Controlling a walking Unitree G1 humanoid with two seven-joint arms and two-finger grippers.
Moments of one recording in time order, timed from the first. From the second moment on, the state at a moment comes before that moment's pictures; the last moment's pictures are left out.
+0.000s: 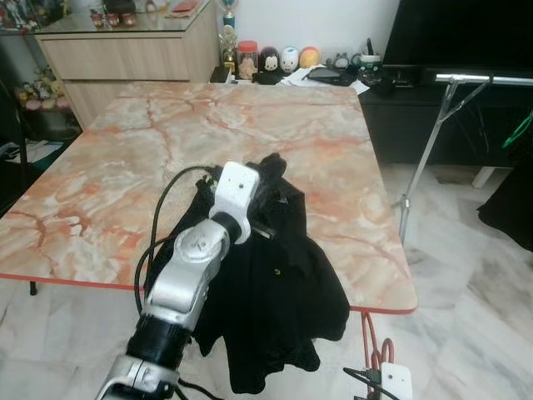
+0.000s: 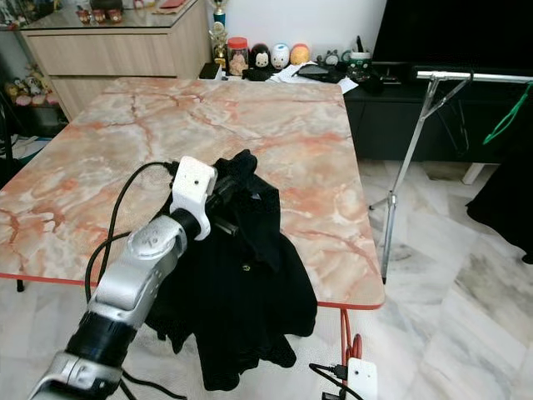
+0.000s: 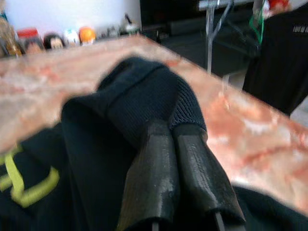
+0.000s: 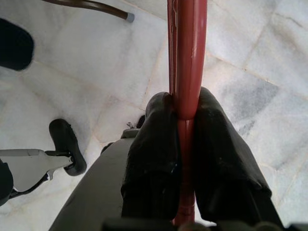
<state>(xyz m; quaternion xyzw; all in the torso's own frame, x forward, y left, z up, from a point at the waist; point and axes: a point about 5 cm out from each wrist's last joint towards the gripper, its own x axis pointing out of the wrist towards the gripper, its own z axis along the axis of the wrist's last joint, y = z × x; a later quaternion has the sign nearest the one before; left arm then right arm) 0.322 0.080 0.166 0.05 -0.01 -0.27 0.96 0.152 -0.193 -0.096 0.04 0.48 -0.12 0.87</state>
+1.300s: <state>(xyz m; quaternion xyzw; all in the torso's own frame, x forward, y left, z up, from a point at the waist) 0.278 0.129 0.160 0.01 -0.07 -0.16 0.98 0.149 -0.193 -0.098 0.04 0.48 -0.11 0.87</state>
